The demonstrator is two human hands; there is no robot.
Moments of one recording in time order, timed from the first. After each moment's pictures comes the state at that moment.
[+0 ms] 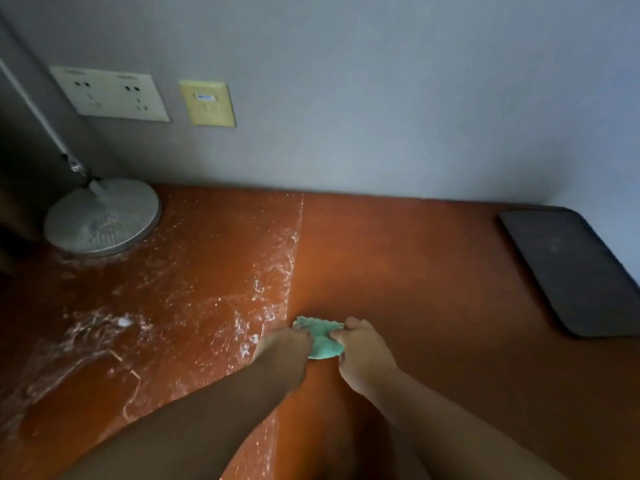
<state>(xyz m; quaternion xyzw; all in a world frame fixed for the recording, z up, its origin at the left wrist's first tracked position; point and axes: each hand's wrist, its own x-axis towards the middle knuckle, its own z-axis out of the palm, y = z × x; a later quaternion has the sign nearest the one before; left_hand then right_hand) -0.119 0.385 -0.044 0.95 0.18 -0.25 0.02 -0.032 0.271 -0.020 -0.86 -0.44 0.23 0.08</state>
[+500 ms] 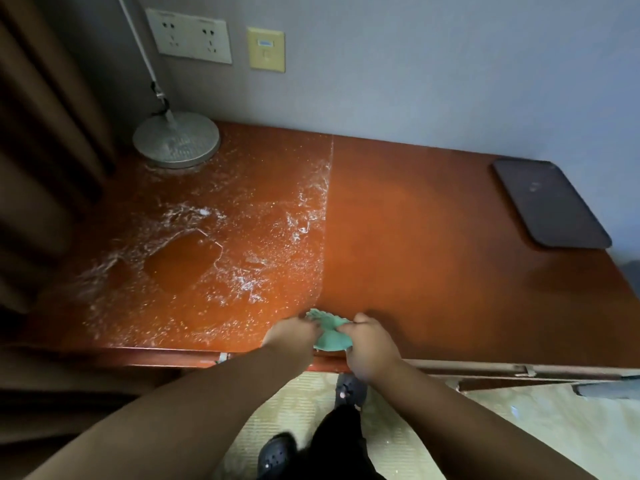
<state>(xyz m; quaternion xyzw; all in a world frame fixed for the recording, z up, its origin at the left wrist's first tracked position) -0.315 0.302 -0.057 0.96 0.16 -0.21 0.13 -0.221 0.177 -0.019 -0.87 -0.41 0.26 0.06</state>
